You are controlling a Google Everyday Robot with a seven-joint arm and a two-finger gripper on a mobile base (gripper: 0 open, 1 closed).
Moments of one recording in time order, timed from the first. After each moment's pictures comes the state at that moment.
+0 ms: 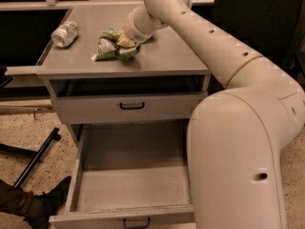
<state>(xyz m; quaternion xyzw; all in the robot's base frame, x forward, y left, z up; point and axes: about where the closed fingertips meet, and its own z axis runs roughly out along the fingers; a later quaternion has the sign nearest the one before) 0.821 0.096 0.874 -0.67 0.61 0.02 0.43</state>
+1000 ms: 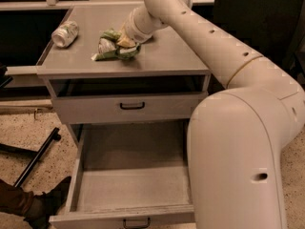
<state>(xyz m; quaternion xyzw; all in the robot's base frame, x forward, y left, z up) 0.821 0.096 0.874 -0.67 0.61 0.02 0.43</state>
